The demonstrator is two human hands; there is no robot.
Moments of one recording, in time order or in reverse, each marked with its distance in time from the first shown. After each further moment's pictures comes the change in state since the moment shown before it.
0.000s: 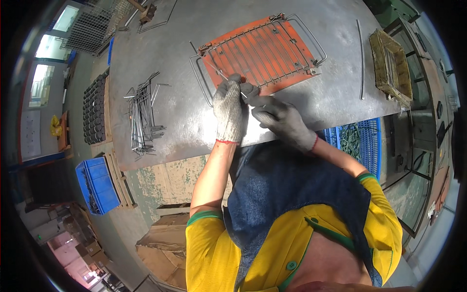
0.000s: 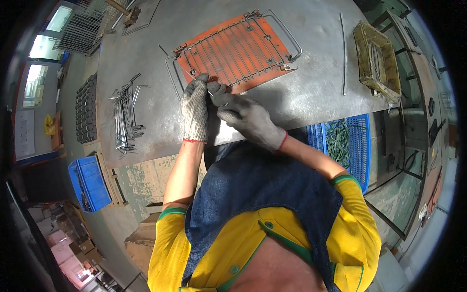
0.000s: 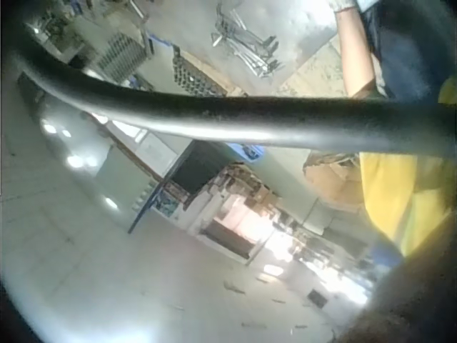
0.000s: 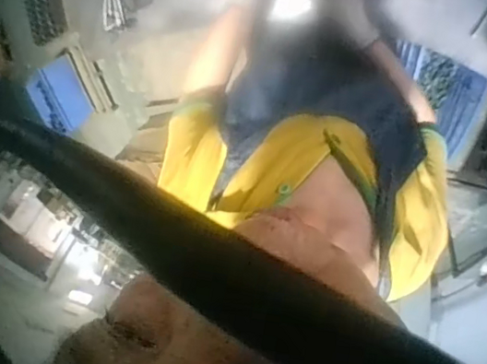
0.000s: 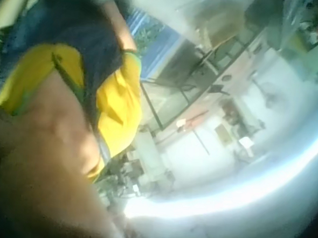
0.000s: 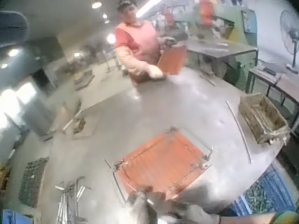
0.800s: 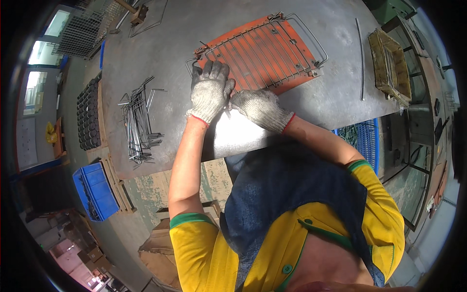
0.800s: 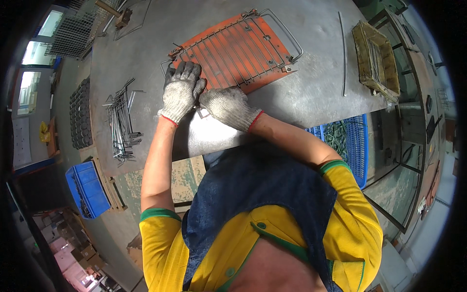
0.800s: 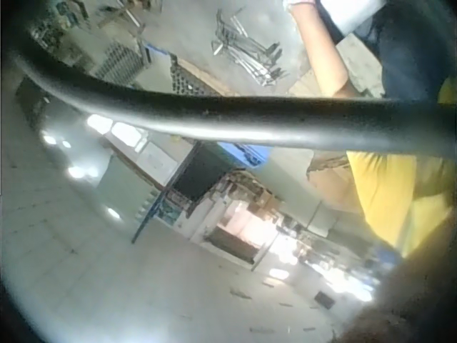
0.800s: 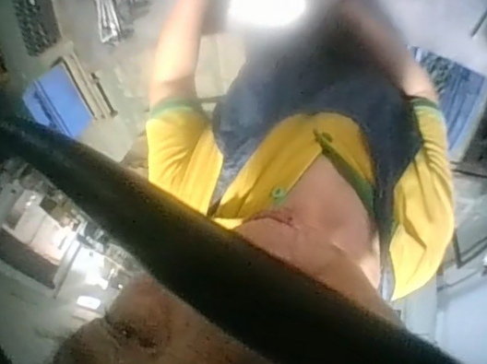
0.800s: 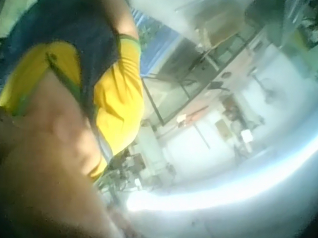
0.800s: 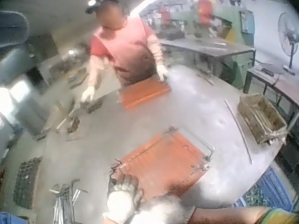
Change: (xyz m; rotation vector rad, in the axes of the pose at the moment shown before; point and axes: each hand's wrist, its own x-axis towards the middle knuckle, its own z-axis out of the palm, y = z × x) left_hand 0.081 0.049 -0.052 2.256 -0.357 0.890; right_hand 0.070 0.021 0.037 -0.584 -0.199 -0.142
